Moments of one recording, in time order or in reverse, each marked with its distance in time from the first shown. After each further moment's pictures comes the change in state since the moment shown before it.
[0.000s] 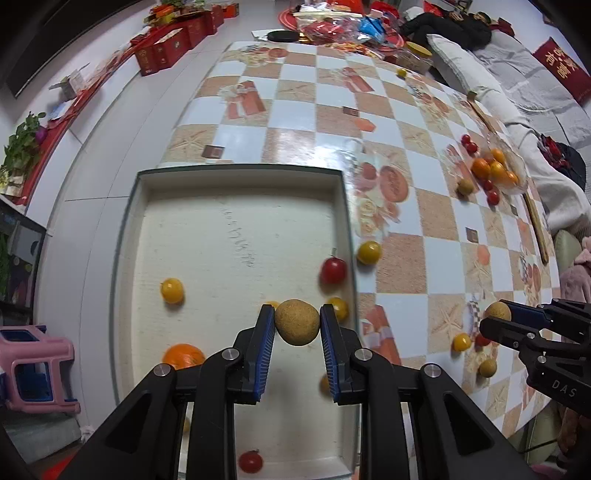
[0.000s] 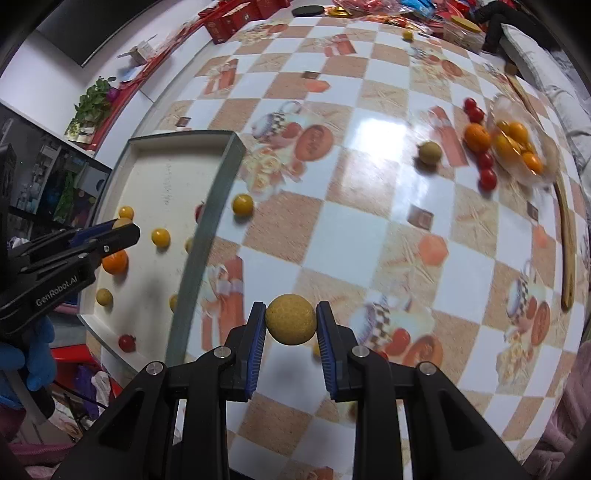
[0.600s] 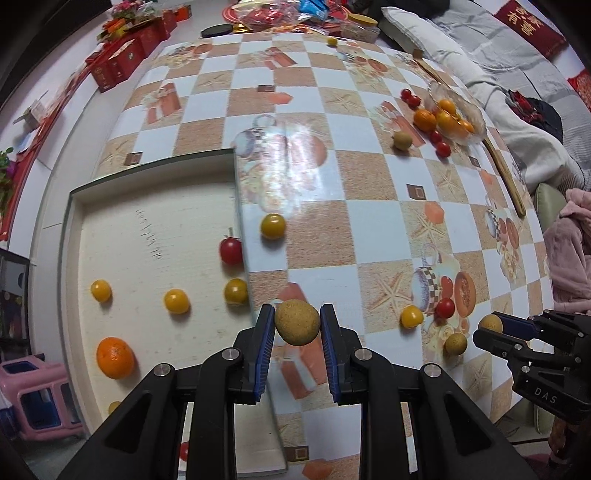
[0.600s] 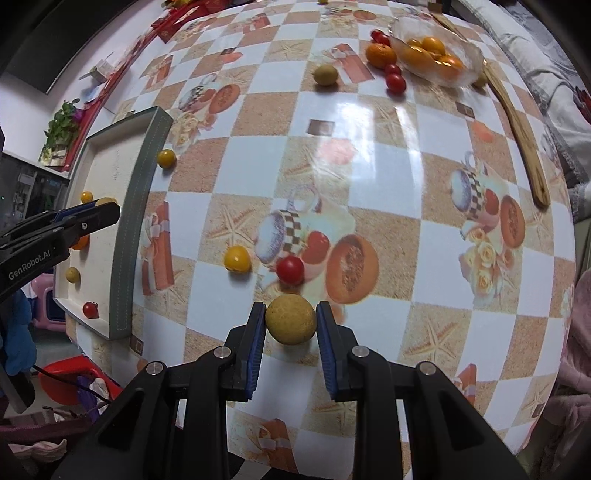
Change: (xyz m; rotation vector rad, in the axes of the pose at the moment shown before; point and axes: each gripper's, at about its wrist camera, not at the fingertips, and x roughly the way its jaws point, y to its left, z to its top) left arm 0.008 -0.080 -0.017 0.145 0.050 -0.051; right arm -0.008 -0.070 -0.078 0.156 0.027 -0.043
